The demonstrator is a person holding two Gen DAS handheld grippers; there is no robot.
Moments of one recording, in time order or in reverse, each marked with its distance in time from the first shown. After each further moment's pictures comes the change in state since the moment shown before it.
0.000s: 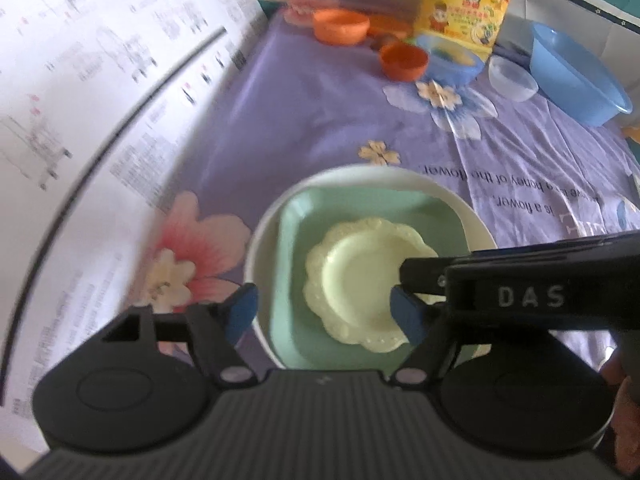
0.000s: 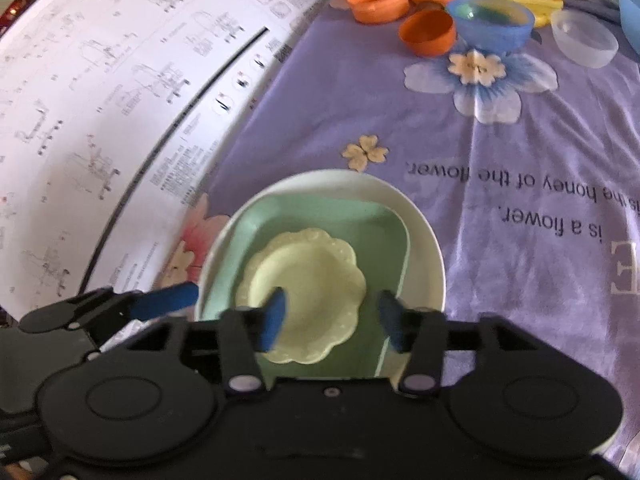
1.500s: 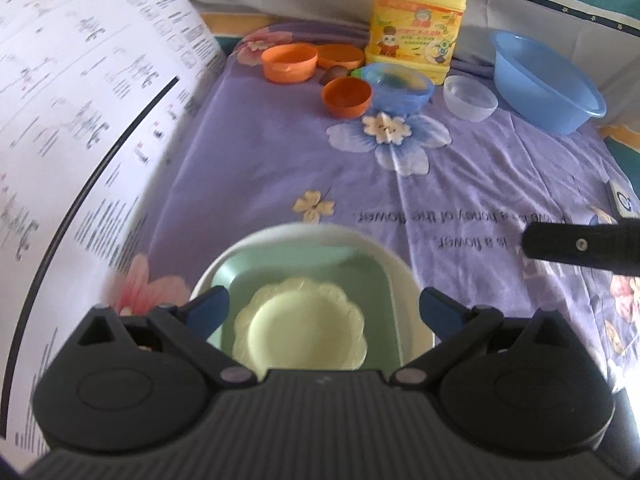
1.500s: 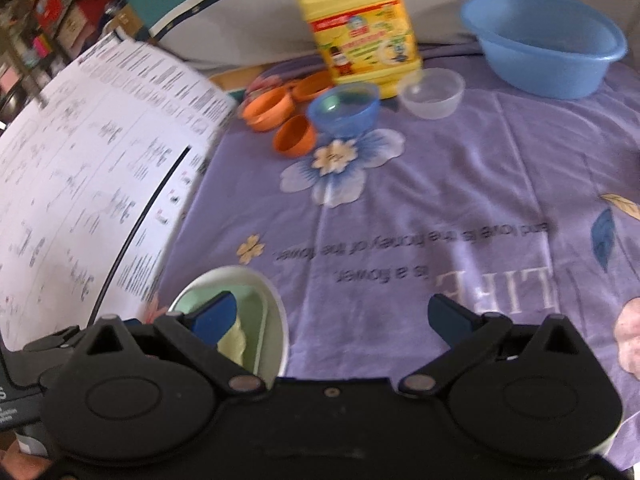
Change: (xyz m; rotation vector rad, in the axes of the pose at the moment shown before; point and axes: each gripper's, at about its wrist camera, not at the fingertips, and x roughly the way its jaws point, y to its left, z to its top) left arm -0.005 -0.057 0.038 0.073 -0.042 -0.033; right arm -0.102 -0.102 -0.015 0.217 -0.240 -0.090
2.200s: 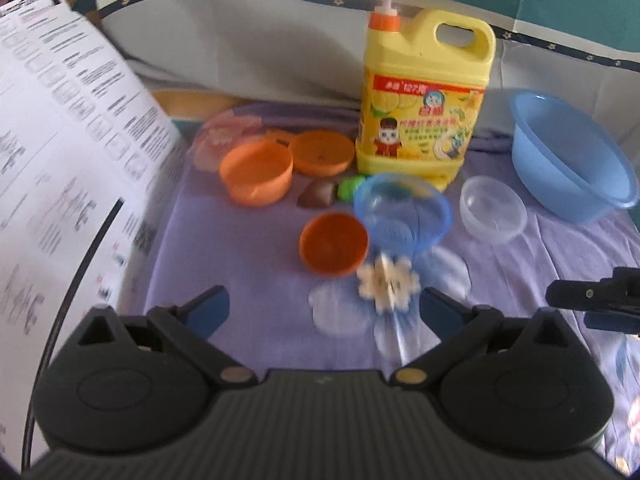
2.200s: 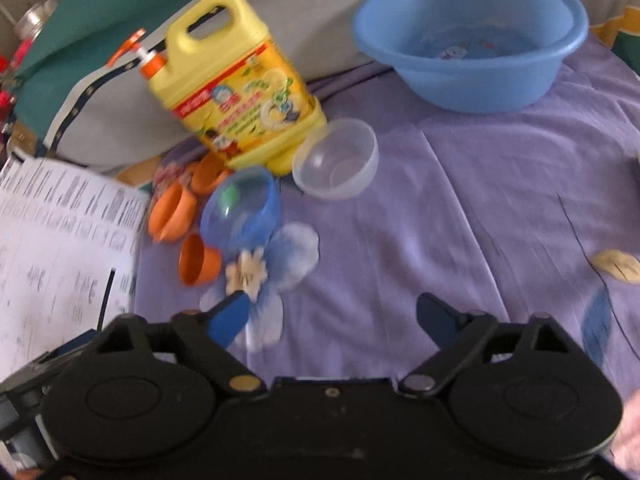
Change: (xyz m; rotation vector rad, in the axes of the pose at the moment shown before) left arm 0.088 -0.016 0.160 0.057 -0.107 -0.008; right arm 0.076 -0.080 0.118 0.299 -0.038 -0.076
